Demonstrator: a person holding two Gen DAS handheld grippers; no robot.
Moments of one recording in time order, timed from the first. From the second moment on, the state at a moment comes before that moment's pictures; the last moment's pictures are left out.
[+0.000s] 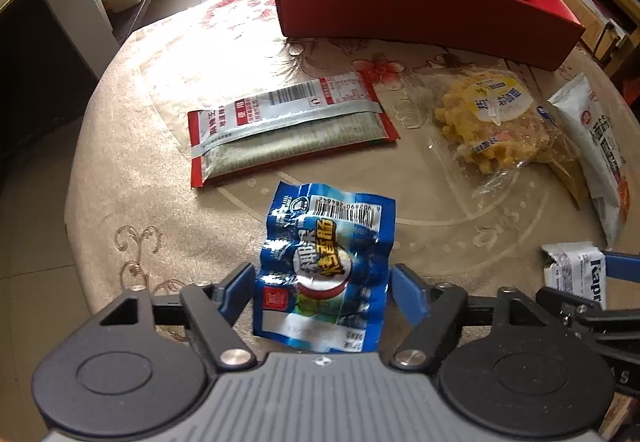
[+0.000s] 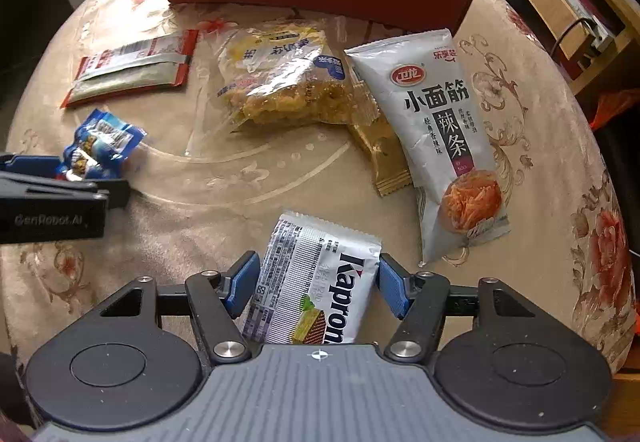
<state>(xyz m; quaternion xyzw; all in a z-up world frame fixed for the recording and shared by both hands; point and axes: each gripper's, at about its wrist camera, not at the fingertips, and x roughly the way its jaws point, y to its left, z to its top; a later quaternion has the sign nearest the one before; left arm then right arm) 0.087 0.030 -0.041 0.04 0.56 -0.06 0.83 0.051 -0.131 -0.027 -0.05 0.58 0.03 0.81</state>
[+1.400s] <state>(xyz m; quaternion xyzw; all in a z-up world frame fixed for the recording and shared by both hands) 0.087 0.003 0.018 0.02 0.50 -0.08 0.86 0.062 -0.138 0.033 -0.01 0.49 0.05 0.87</state>
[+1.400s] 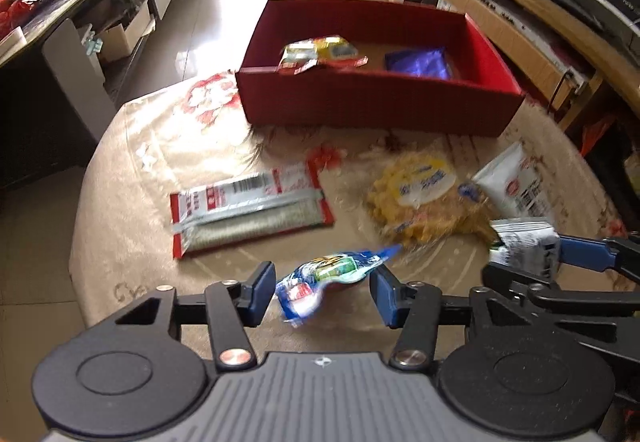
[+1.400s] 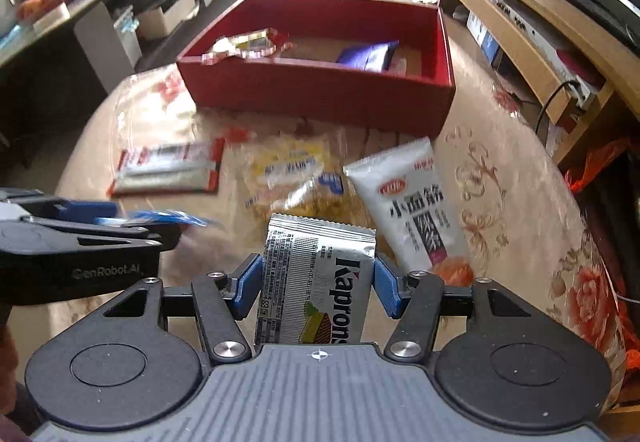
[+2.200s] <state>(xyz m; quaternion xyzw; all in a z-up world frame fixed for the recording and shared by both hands) 0.109 0.032 -0.028 -0.12 0.61 -0.08 0.78 0.064 -0.153 0.034 0.00 0.50 0.06 0.87</state>
